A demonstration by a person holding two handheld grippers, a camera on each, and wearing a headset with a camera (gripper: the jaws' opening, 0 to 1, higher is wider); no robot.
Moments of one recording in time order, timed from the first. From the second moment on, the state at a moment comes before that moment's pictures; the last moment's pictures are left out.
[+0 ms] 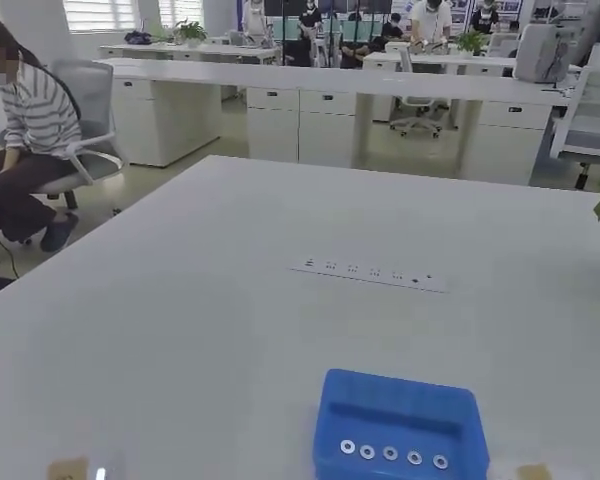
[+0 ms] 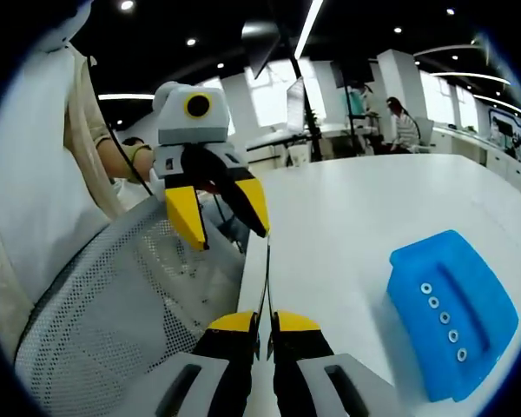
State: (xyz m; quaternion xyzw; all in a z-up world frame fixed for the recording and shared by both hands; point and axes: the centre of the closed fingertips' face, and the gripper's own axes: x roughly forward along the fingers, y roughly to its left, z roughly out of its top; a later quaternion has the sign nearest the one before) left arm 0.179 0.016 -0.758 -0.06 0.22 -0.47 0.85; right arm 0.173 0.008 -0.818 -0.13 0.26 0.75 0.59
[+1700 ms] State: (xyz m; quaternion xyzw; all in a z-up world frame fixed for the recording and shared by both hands) left arm 0.184 -0.003 -0.786 0.23 0.28 -0.57 0.74; right arm 0.183 -0.015 -0.825 -0.29 0.23 0.73 0.58
